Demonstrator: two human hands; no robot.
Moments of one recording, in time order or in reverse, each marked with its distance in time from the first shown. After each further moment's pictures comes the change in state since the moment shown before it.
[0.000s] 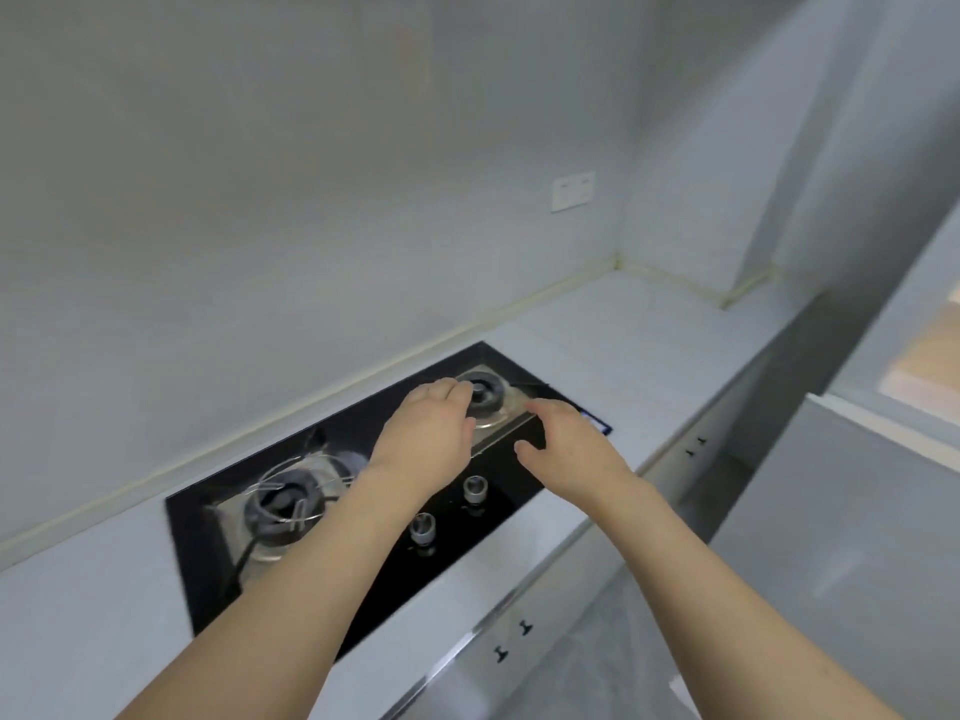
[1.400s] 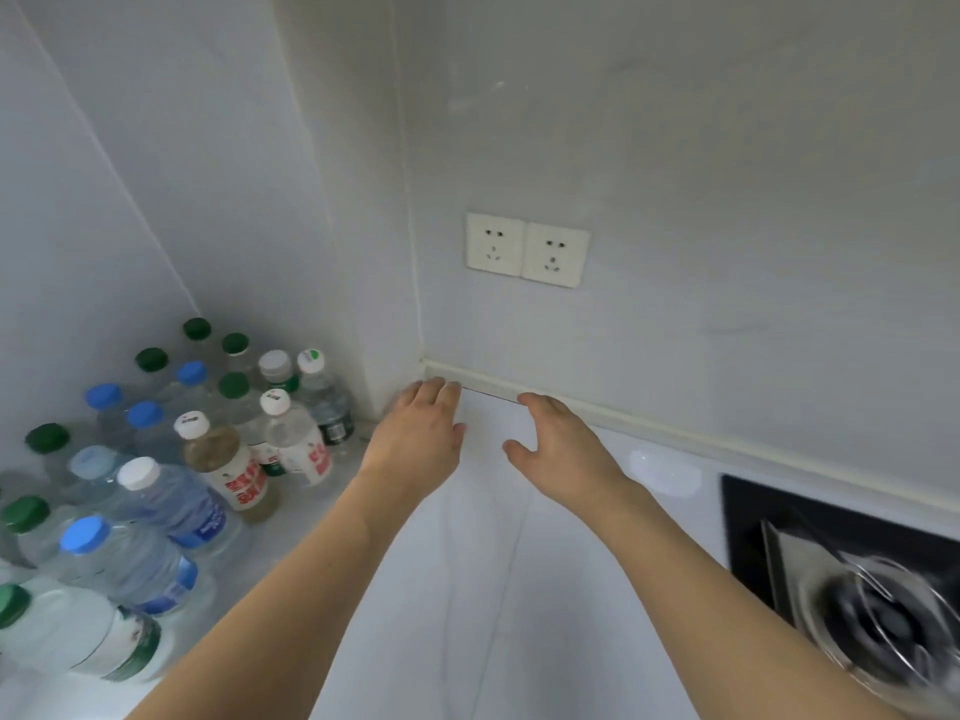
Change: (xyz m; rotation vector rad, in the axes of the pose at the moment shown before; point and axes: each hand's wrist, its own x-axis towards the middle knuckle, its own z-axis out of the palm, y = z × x) left_hand -0.448 -0.515 -0.130 0.099 0.110 -1.081; right_hand -0.041 -0.574 0.416 -0.062 -0.625 -0.823
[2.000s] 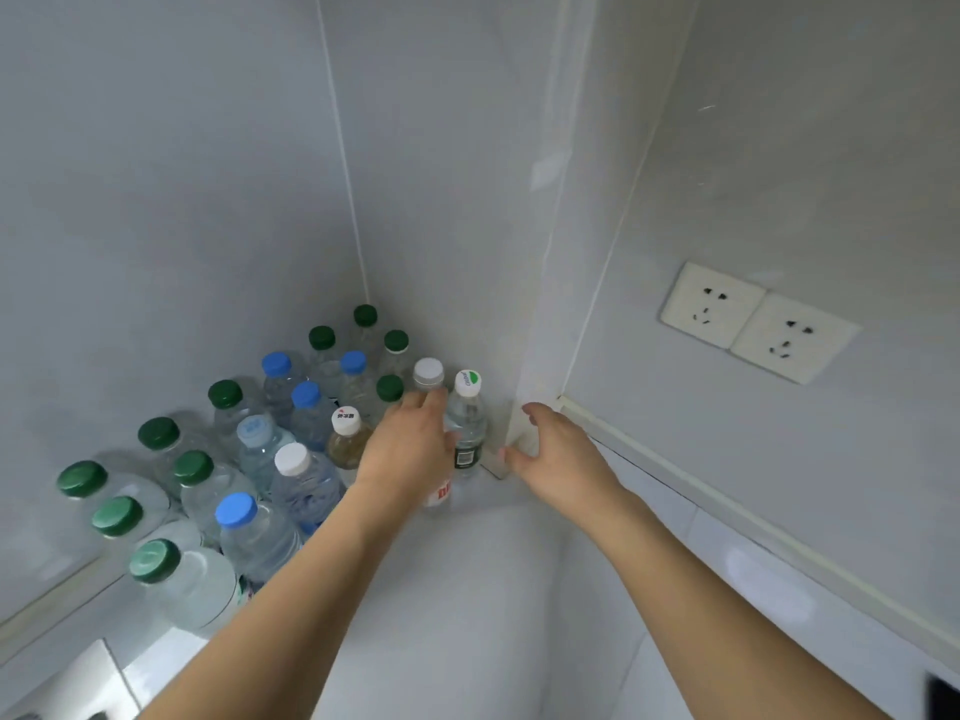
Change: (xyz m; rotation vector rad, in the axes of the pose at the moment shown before) left_hand -0.005 -0.151 -0.027 -0.091 0.101 -0.469; right_hand 0.117 -0.122 0.081 0.015 -0.206 -0.188
